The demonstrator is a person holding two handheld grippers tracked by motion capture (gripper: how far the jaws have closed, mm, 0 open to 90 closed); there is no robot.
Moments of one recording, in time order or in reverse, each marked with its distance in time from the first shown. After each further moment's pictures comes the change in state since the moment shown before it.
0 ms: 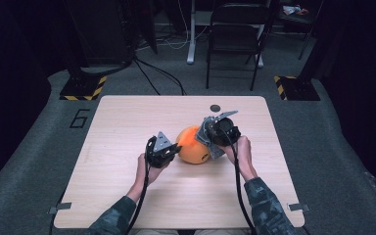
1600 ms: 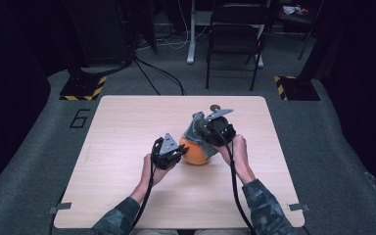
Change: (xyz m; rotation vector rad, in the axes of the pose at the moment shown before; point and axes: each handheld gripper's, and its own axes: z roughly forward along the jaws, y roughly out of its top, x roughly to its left) left arm -0.018 0.007 0.007 -0.029 -0.043 0.052; right arm 0.036 0.019 -0.029 -0.086 0.035 -0.095
